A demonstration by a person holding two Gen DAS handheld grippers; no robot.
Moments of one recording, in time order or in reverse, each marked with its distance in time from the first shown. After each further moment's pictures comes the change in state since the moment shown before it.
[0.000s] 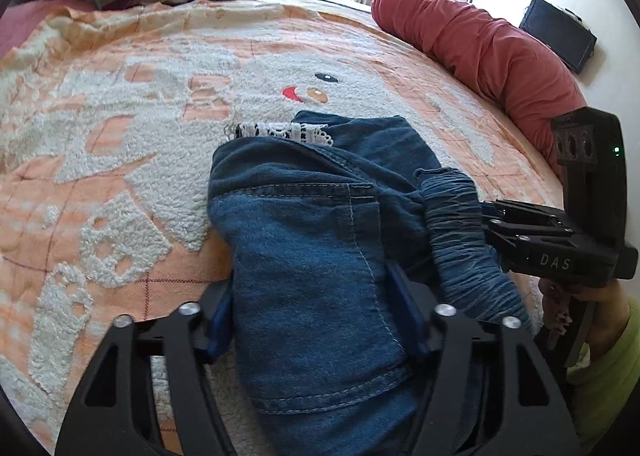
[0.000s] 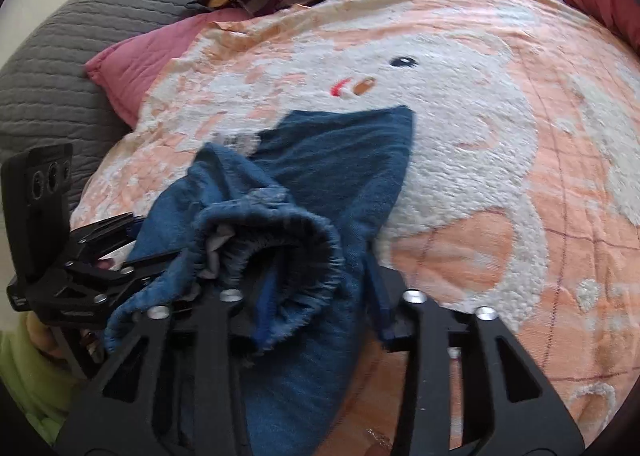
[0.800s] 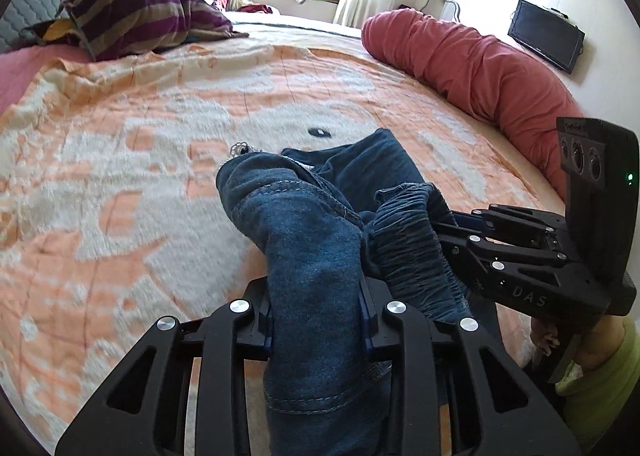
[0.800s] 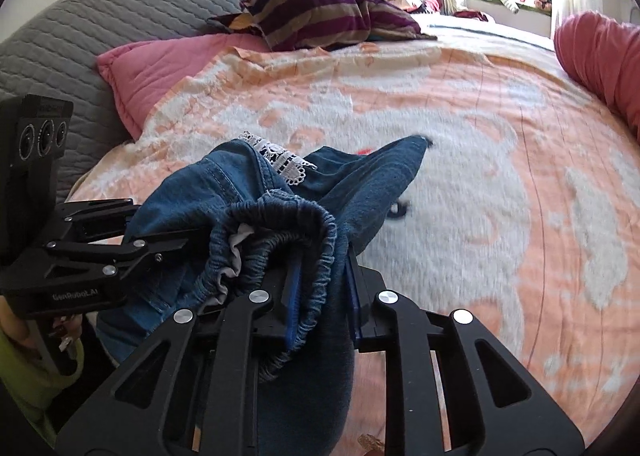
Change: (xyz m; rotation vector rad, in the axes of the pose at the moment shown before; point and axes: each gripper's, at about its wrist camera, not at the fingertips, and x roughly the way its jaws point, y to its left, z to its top) left arm -0.022 -0.005 0.045 0.057 -0.091 0.020; right arm -0.010 0.035 0.037 -0.143 -0.137 -0.093
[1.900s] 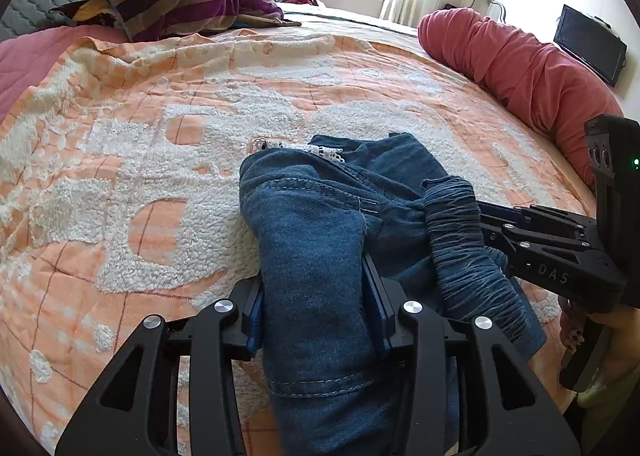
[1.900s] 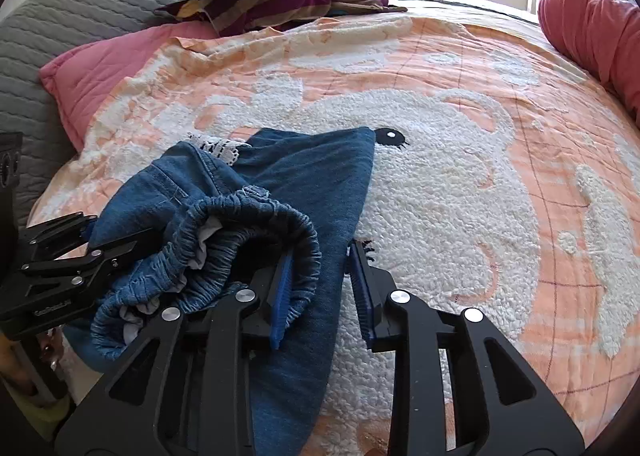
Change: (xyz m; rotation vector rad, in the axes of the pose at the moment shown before) left arm 0.048 0.052 0.017 -0.071 0.028 0.137; right arm 0.066 -0.037 0.025 0.083 0.087 -0.095
